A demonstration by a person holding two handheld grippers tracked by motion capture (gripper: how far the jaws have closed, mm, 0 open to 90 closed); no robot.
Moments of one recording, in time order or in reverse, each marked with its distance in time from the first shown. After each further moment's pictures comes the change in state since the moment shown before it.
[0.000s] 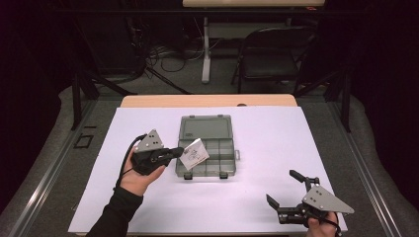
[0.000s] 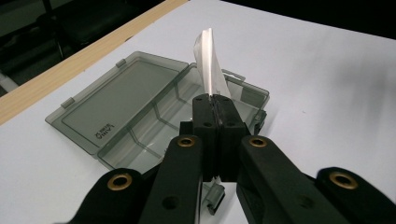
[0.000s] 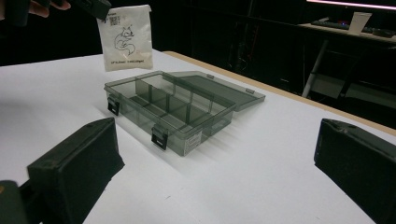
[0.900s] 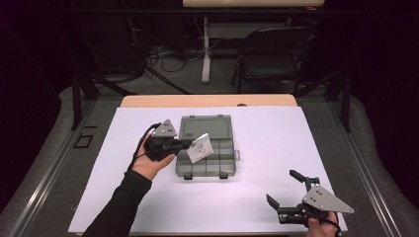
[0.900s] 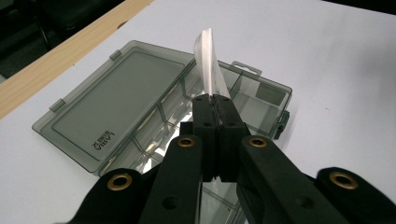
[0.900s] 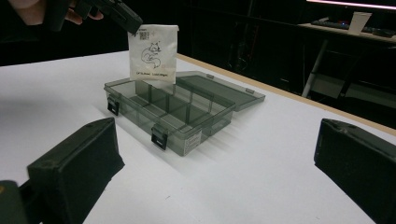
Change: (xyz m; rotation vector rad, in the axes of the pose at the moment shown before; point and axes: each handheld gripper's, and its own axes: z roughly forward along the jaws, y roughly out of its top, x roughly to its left) left arm 0.023 0.013 0.041 0.090 -0.044 0.014; right arm 0.000 0.000 0.000 0.004 0.003 0.000
